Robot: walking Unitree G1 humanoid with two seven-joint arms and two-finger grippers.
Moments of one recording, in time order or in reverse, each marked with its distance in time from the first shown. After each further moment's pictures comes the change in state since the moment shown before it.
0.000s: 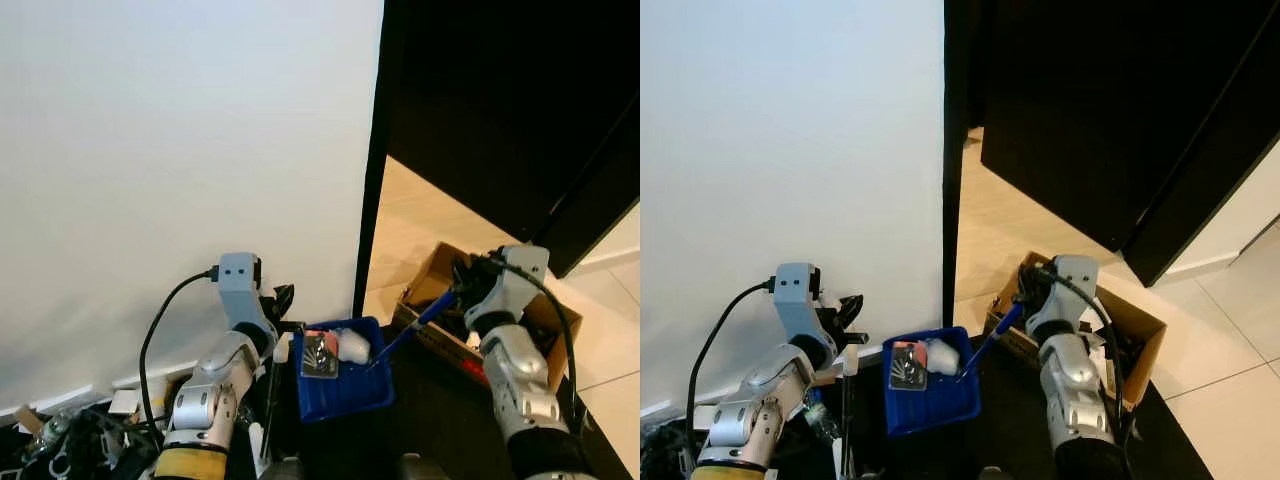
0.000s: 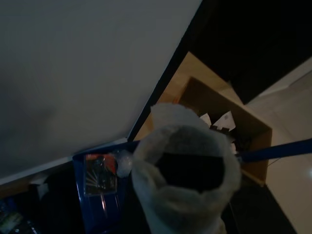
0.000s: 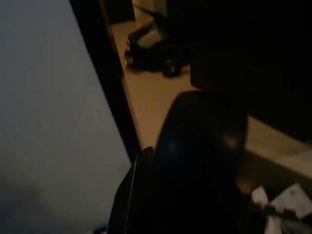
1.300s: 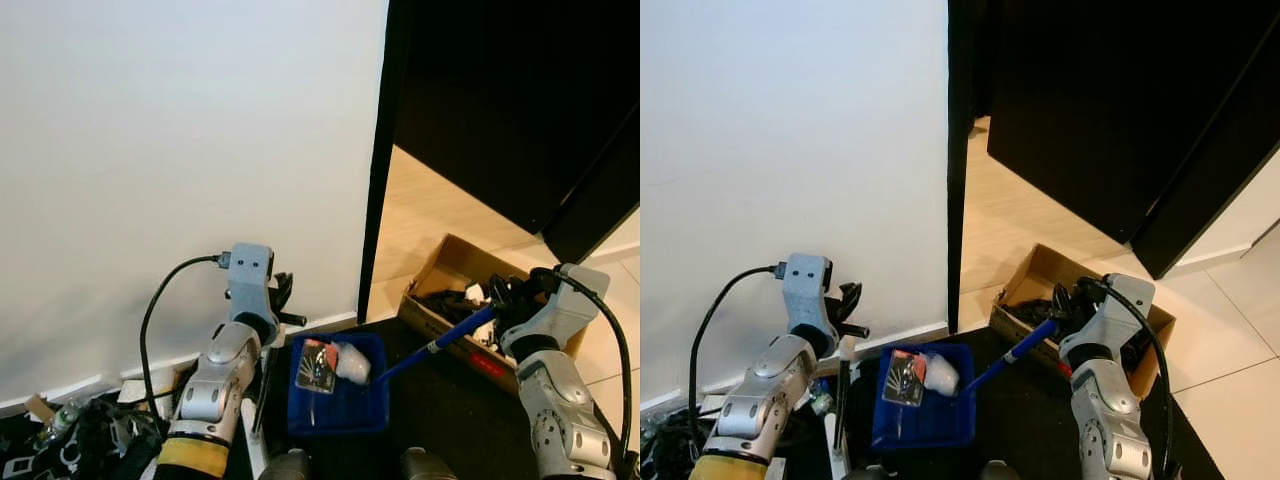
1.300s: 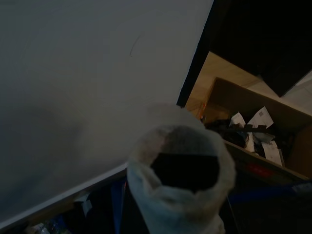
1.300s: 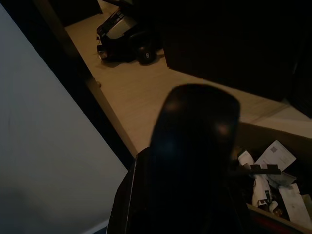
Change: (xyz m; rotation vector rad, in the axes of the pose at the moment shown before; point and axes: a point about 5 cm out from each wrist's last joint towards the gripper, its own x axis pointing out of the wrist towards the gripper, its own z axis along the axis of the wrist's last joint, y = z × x) left arm 0.011 0.000 0.011 0.191 -0.055 0.035; right arm -0.027 -0.028 0.020 0.129 0.013 -0.141
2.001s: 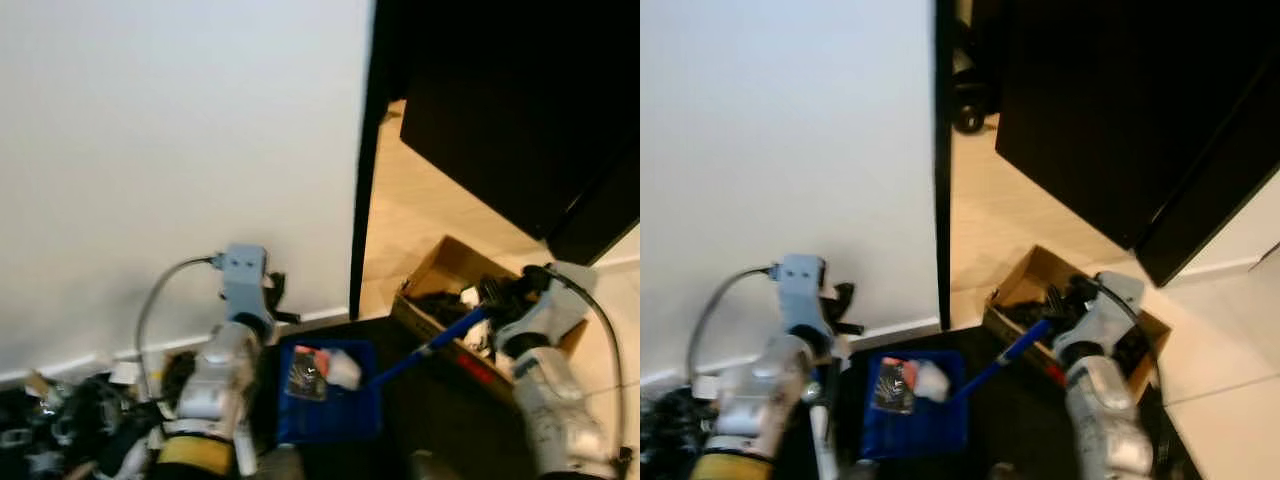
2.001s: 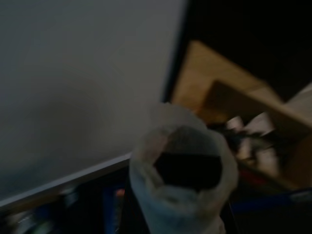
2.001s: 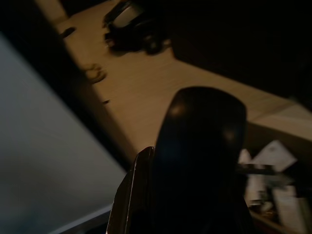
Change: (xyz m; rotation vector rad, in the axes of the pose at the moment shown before) left arm 0.003 -0.004 -0.006 -0.020 0.002 0.009; right arm 0.001 0.000 -0.002 0.005 0.032 0.000
